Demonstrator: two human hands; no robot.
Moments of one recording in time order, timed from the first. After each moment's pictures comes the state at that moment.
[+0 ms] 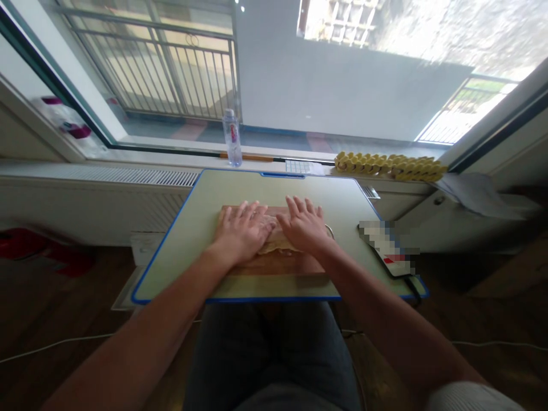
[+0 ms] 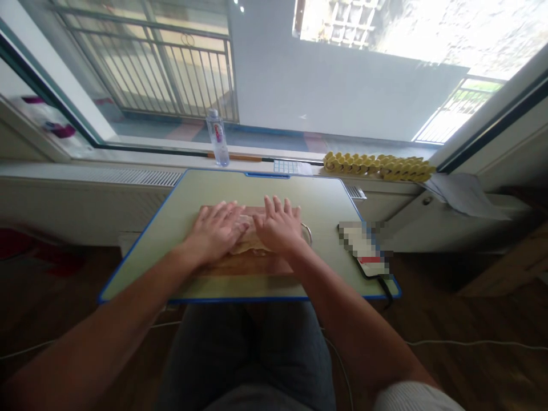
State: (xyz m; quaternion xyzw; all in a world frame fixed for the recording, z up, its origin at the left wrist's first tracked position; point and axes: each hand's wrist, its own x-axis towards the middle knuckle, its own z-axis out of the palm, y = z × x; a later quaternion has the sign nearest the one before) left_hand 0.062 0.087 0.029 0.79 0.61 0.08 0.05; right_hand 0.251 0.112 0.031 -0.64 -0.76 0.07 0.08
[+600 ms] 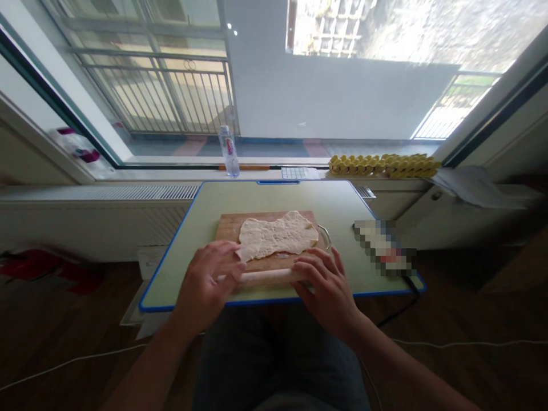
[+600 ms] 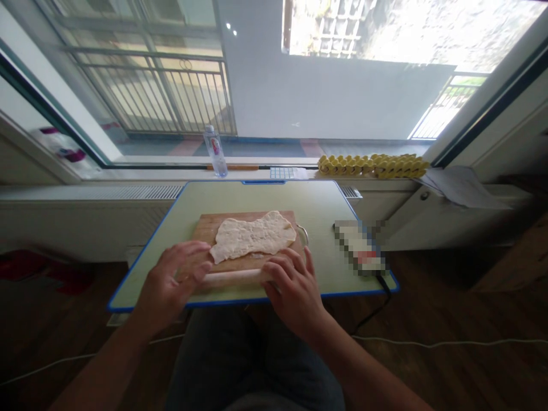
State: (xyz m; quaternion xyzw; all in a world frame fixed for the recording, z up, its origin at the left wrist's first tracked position) left_hand 0.015 -0.005 0.026 0.74 0.54 0.39 0.09; right_hand 0.303 -0.025 0.000 -0.47 -0.82 0.01 0.33
